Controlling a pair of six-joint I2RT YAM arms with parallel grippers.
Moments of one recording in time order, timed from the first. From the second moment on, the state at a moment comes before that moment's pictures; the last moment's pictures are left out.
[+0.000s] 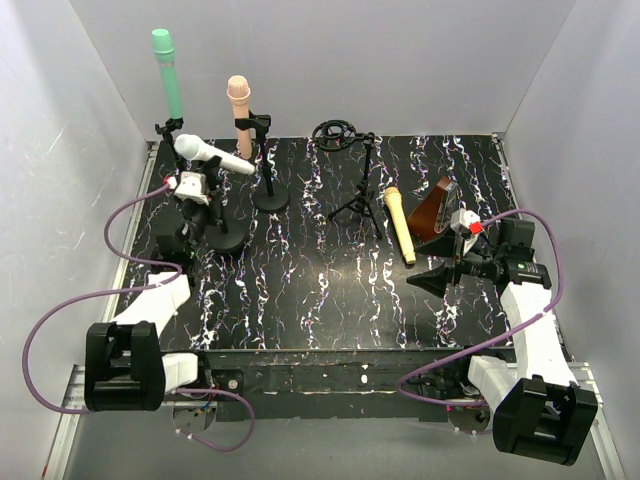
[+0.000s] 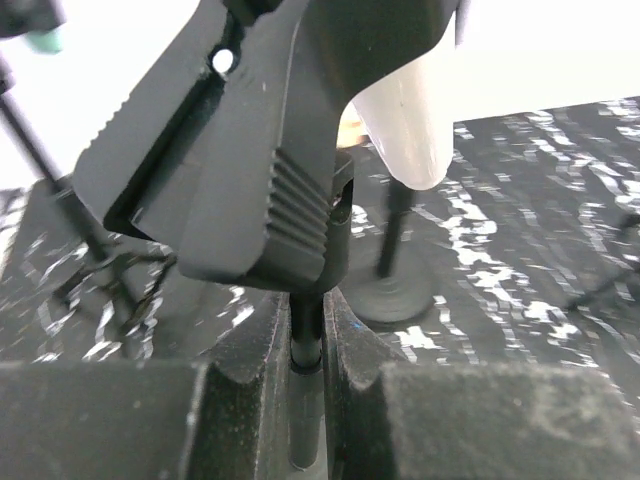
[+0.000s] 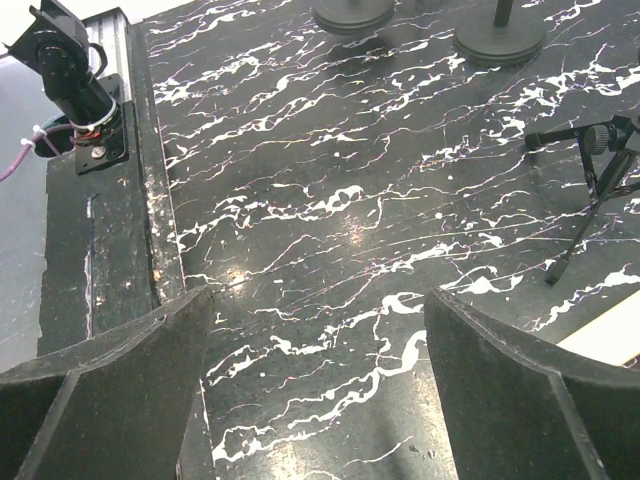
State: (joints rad) left arm -0.04 1.20 0.54 0.71 0.24 0.02; right arm -0.15 0.94 0.69 -0.59 -1.40 -0.67
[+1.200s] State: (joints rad) left arm 0.11 0.92 0.47 0.42 0.07 -0.23; right arm -0.20 0.92 0.69 -0.59 -1.39 -0.68
